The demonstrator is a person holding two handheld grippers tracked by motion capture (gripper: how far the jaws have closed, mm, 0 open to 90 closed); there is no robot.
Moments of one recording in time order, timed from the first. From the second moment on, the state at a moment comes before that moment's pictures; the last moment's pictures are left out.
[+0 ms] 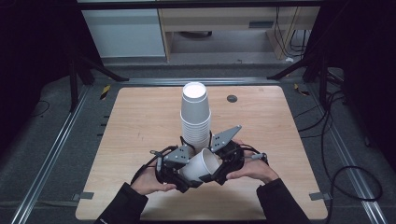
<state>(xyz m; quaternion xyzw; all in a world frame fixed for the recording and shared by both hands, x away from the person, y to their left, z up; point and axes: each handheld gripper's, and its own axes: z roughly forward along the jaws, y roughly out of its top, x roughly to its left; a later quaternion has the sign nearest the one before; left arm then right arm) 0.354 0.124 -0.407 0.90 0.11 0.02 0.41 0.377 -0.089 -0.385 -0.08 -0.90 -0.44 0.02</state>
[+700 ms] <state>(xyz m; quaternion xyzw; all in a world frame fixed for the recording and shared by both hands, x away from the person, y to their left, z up) 0.355 0.137 -0.409 0.87 0.15 0.04 0.47 0.370 -0.139 -0.380 -0.15 -0.84 -0.52 -0.01</state>
